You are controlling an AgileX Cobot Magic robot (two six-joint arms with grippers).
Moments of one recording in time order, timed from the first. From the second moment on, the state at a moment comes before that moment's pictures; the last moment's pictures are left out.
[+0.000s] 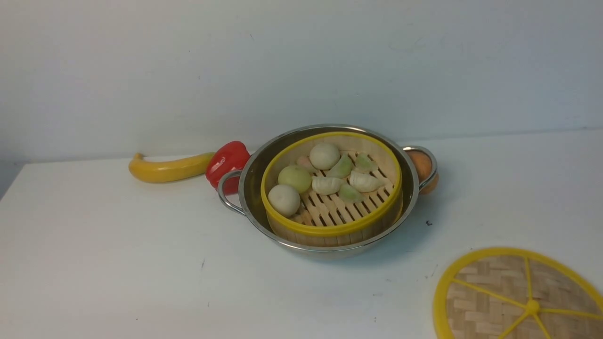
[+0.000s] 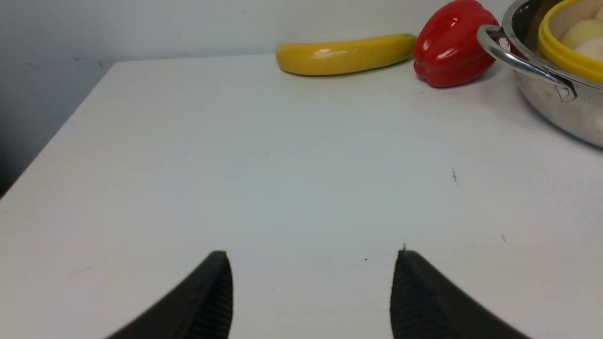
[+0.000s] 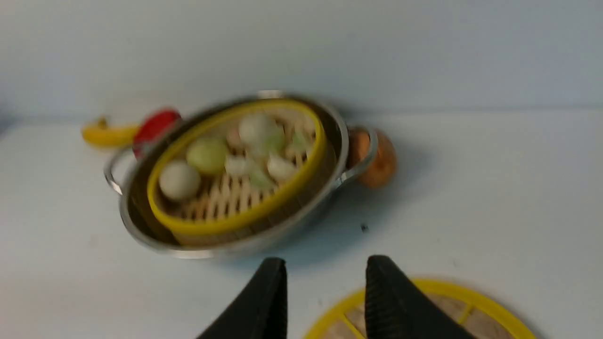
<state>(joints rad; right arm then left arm) 0.00 0.75 -0.74 0.55 0.84 -0.44 0.07 0.00 0.01 0.03 0.35 -0.01</state>
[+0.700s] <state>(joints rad) 0.07 1.07 -0.79 0.30 1.07 -0.49 0.07 0.00 0.01 0.03 0.35 -0.01</state>
